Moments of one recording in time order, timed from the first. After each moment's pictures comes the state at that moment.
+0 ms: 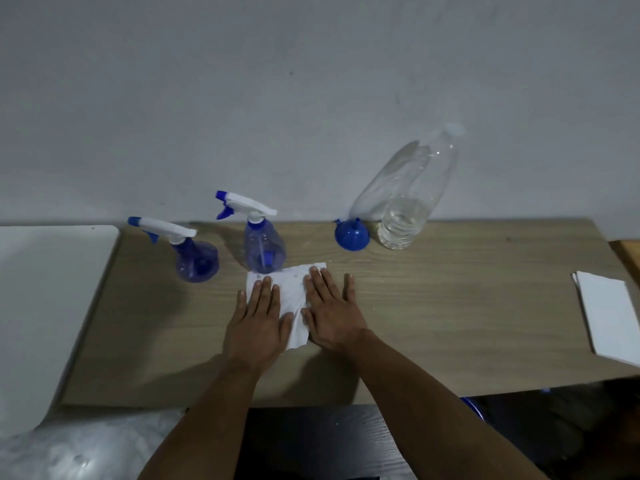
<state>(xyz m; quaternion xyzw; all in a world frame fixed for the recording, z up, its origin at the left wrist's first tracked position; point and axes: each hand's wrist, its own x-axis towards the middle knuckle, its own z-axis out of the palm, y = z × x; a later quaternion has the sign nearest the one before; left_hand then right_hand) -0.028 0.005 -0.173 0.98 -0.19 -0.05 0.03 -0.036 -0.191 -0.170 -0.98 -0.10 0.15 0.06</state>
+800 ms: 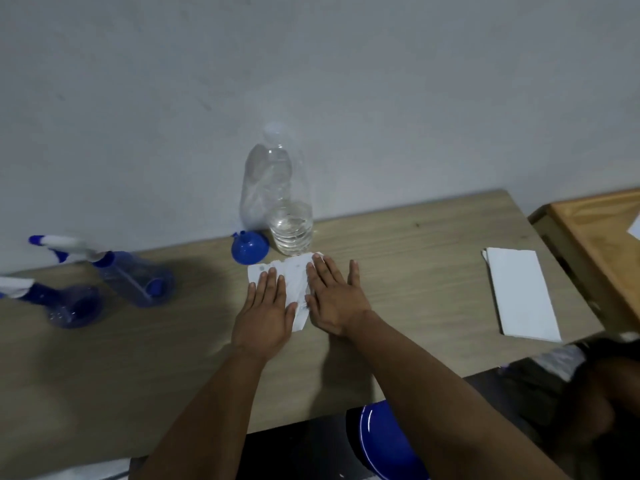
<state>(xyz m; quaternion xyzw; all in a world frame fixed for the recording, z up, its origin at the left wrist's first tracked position) -0.024 -0.223 -0.176 0.96 -0.26 -0.06 0.02 -0.052 -0.416 -0.168 -0.98 -0.04 0.15 0.08</state>
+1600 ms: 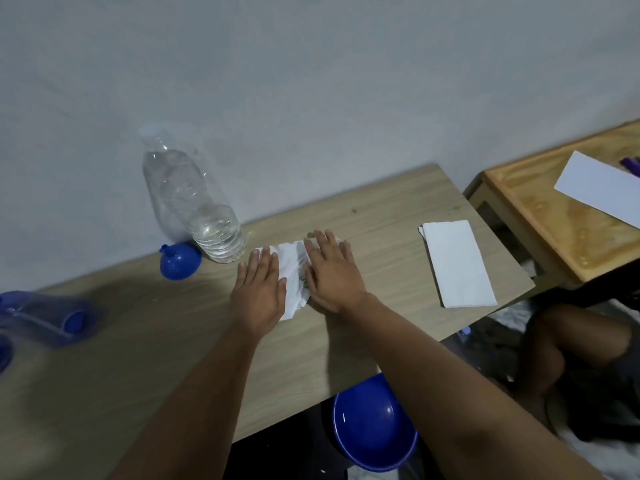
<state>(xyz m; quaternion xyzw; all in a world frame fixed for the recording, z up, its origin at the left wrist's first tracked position) -0.014 -0.335 -0.175 0.94 -0.32 -0.03 0.06 -0.081 -0.517 -0.153 -0.98 0.08 0.05 0.17</state>
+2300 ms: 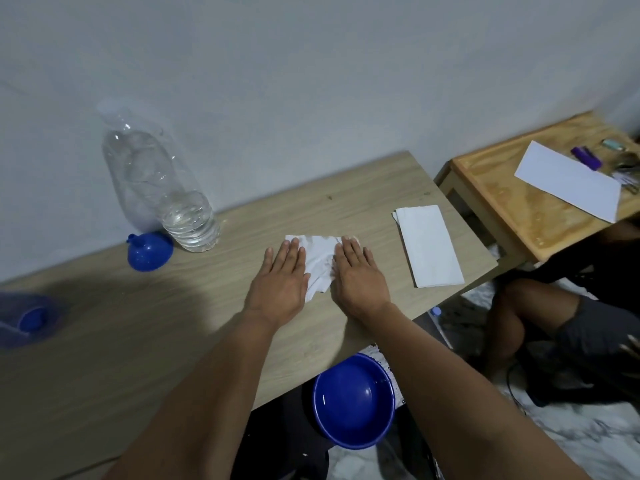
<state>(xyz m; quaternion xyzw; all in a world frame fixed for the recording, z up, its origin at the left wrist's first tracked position) -0.051 -0.395 -0.183 0.90 -0.44 -0.05 -0.02 -0.156 -0.559 -0.168 -0.97 0.18 0.10 0.12</state>
